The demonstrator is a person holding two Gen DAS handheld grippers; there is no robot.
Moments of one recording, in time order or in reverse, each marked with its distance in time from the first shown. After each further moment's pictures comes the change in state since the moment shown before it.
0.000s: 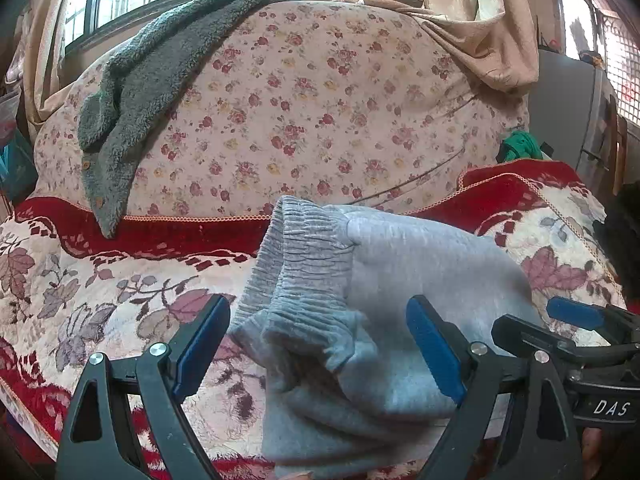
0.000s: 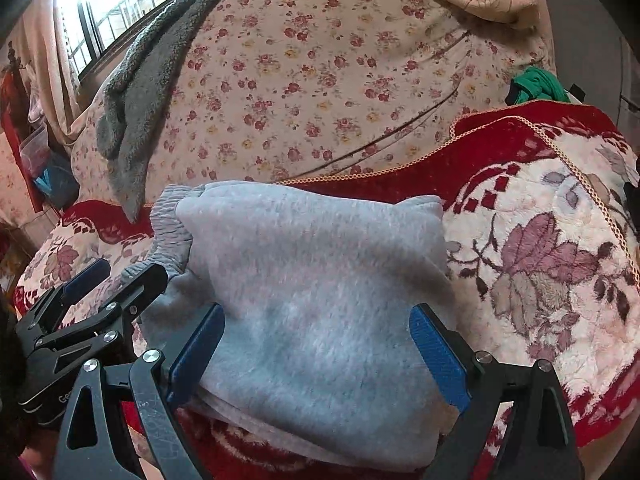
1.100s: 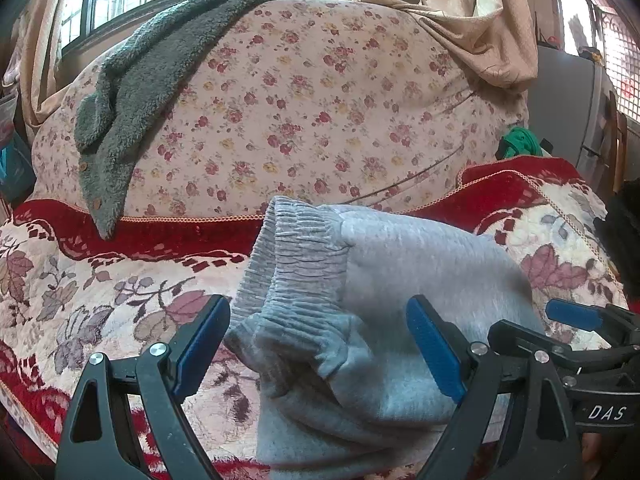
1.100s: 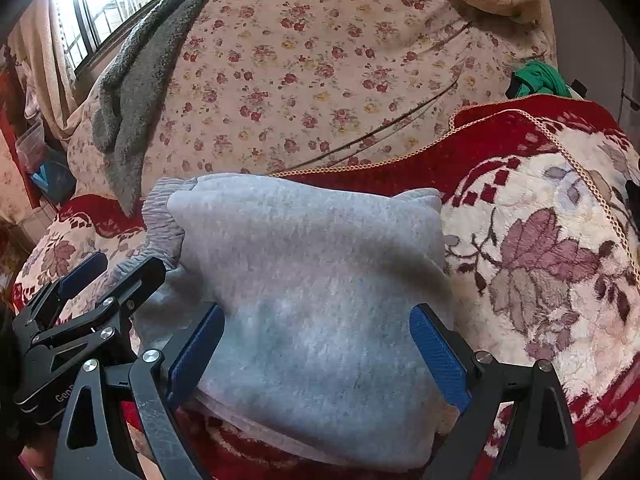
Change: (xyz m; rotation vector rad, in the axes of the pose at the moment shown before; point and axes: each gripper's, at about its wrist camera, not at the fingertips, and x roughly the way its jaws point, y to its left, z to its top) left arm 0.005 -0.001 0.001 0.013 0.009 -0.007; right arm 0.007 -0.005 0.003 -0.008 0.028 -0.004
